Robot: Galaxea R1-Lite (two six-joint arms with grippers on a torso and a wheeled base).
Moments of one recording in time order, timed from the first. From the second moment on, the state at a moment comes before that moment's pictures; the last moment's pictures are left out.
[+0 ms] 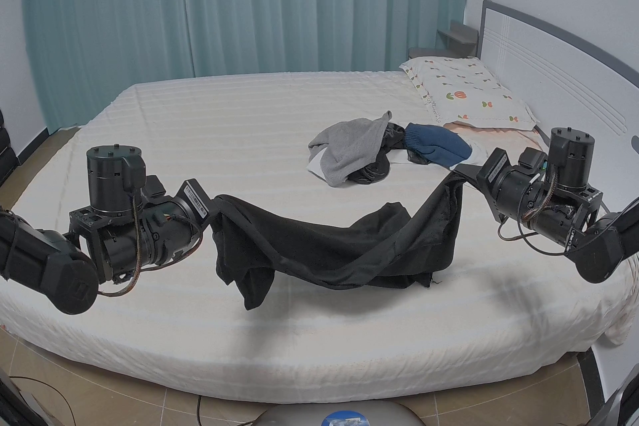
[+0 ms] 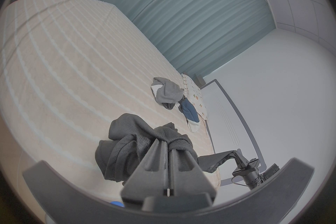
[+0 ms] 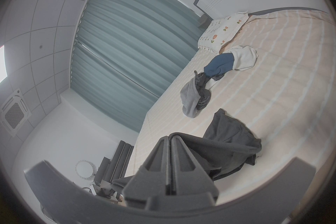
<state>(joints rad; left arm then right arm) -0.36 1.72 -0.69 -0.70 -0.09 -0.92 0.33 1.79 -0.75 -0.90 0.08 0.92</state>
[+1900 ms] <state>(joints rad) -0.38 1.60 -0.54 -0.63 -0.09 -0.91 0.37 1.65 -0.63 -0.90 0.08 0.92</state>
